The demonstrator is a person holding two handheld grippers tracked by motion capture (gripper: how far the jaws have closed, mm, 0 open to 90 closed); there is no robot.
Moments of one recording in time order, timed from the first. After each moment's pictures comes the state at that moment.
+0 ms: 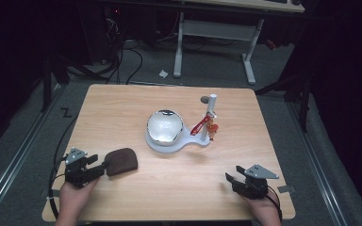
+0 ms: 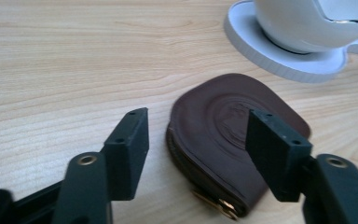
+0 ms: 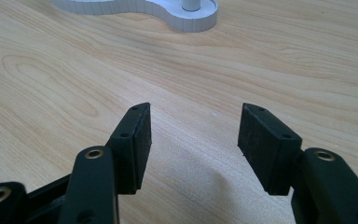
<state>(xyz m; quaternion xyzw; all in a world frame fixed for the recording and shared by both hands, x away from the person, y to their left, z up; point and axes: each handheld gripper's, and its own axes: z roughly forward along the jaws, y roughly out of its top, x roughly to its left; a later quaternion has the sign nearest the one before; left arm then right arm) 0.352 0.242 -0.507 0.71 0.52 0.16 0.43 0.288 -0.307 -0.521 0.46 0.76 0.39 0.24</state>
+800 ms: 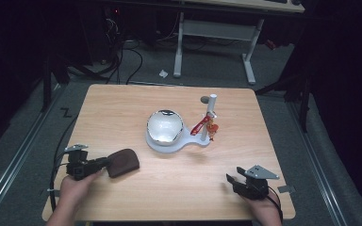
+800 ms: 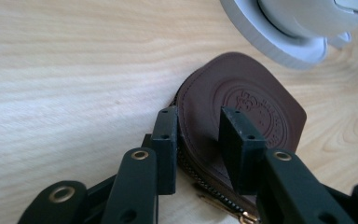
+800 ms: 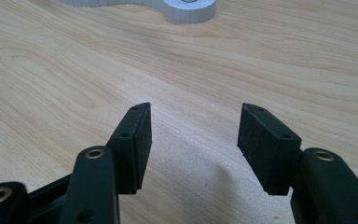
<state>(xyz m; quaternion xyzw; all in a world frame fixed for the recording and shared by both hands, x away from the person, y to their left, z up) 0.374 0.248 -0.519 0.73 0.54 0.02 0.42 0.287 -0.309 -0.523 0.46 0.76 0.38 0.24</state>
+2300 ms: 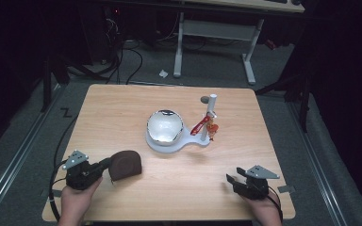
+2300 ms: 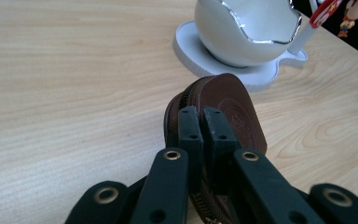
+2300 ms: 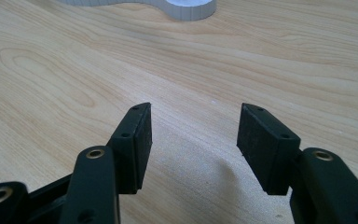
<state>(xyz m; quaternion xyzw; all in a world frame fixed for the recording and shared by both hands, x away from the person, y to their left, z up) 0.324 0.225 -0.482 0.72 0.47 0.15 0.49 0.288 -0.311 -0.525 0.47 0.76 0.39 0.23</state>
